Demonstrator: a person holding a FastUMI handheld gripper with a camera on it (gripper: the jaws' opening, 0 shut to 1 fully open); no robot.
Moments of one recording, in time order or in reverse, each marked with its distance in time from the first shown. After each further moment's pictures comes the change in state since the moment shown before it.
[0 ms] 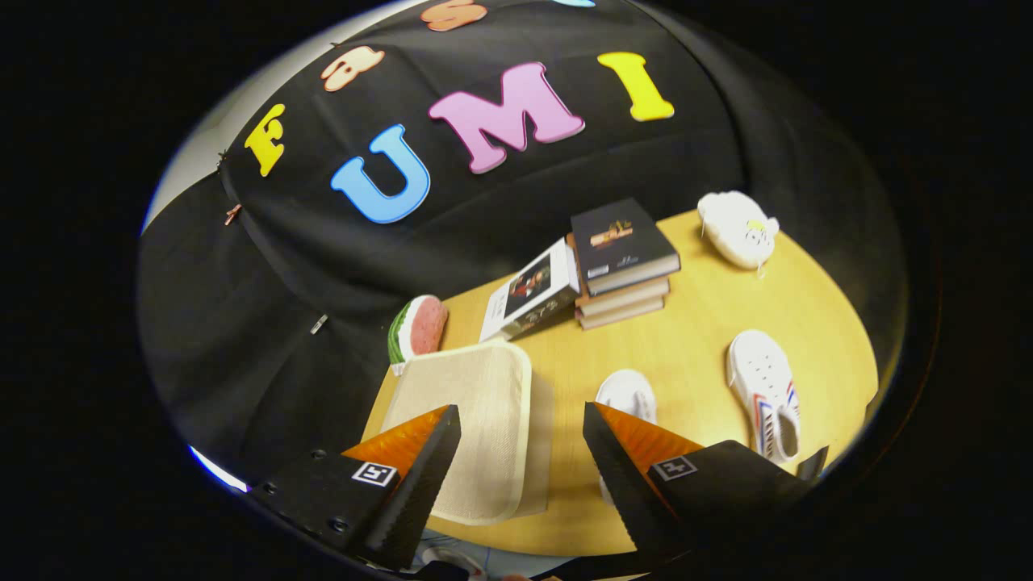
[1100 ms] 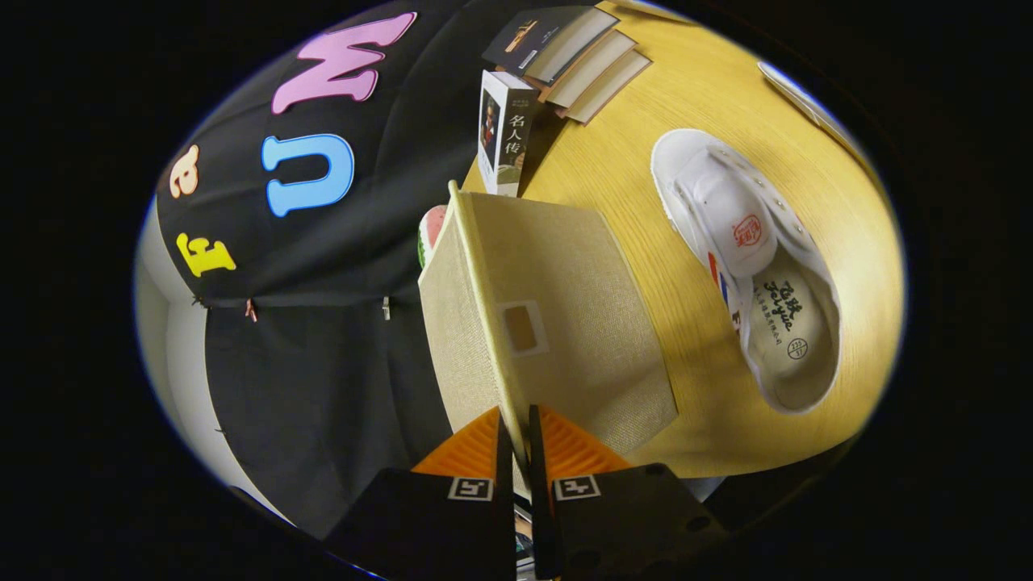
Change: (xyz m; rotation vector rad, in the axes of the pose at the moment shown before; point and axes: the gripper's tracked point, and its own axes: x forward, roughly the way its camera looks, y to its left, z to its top) arm 0.053 0.031 -0.084 0.549 0.420 0.246
